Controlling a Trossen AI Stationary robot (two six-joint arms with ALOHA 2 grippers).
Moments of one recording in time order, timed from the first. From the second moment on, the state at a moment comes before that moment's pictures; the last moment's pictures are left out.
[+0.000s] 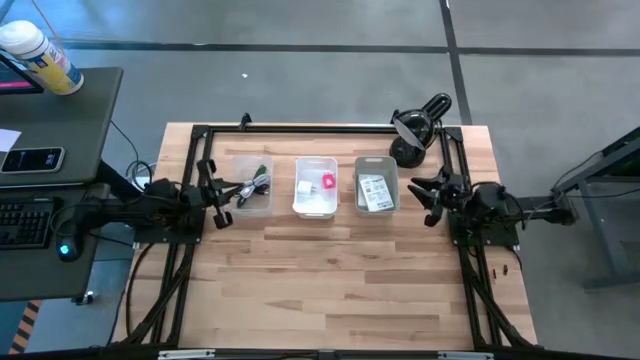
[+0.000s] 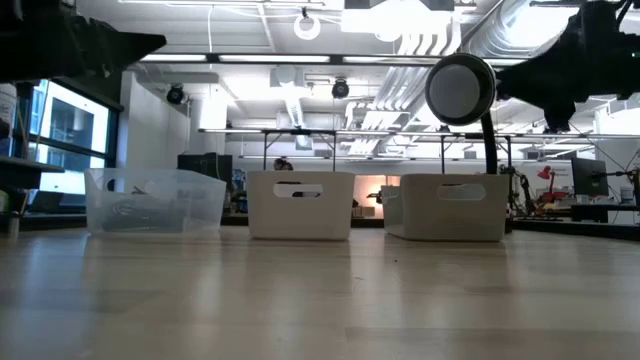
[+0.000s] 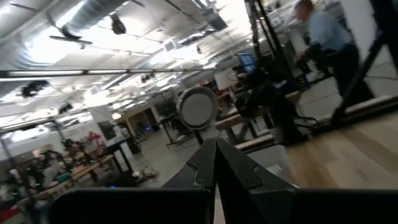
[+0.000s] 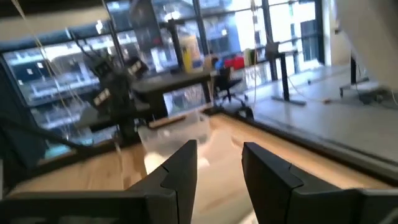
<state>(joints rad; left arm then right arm) 0.14 0.01 0.01 0.27 -0.18 0.50 0.09 0.01 0.07 0.03 0.48 0.20</state>
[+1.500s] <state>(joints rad) 0.14 0.01 0.01 0.06 0.03 0.47 0.07 0.08 0.06 -0.08 0.42 0.18</state>
